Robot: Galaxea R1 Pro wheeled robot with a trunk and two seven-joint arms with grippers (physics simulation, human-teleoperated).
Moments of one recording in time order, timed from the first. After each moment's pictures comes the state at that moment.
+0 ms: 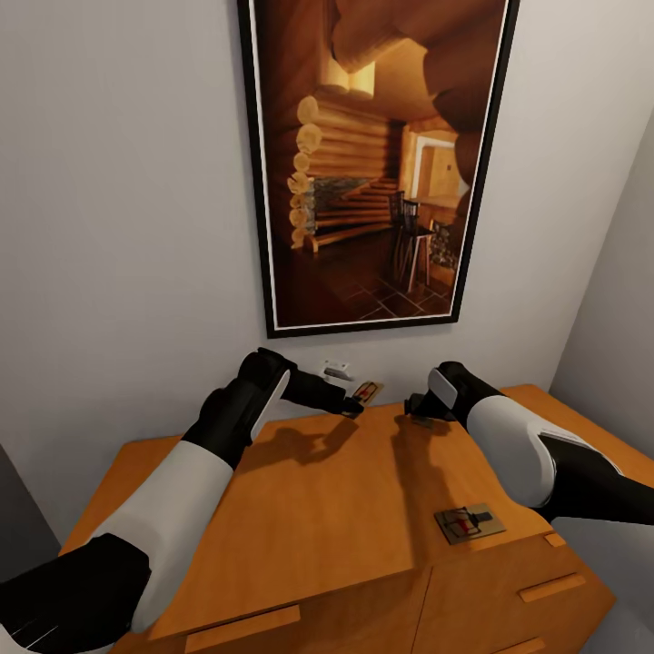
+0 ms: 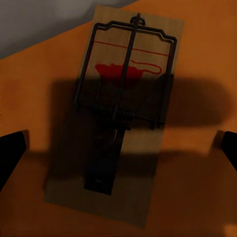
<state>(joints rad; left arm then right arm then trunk) -1.02 -0.17 -0.32 -0.95 -0.02 1.04 -0.57 -1.30 0.02 -0.28 -0.11 0.03 0.73 -0.25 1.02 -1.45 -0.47</state>
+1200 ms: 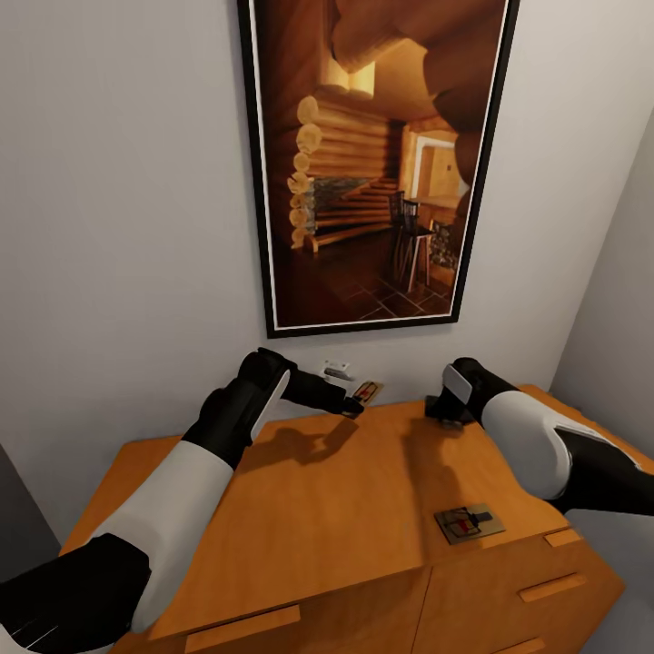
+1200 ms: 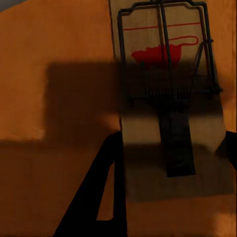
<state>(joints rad) -1.02 -0.17 -0.32 -0.95 -0.01 1.04 -0.57 -1.33 -0.03 -0.29 -0.09 0.04 0.81 -0.25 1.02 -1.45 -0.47</state>
